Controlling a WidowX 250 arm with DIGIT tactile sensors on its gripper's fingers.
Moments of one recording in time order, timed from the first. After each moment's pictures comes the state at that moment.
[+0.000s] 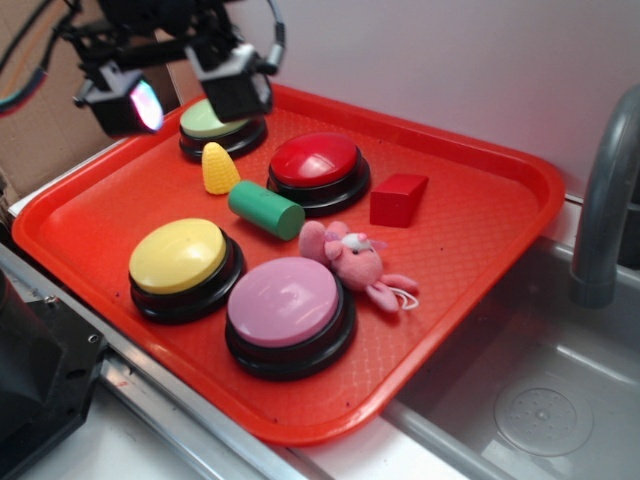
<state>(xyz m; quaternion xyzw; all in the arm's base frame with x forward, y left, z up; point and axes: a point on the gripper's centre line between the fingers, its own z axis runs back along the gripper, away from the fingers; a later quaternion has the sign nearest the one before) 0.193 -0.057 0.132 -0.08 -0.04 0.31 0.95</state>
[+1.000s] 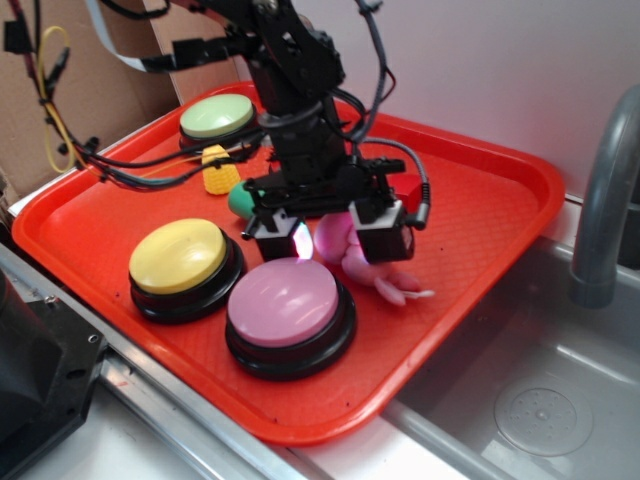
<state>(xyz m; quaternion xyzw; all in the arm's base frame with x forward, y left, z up) 0.237 -0.098 0.026 -0.09 0.00 0.26 0.96</state>
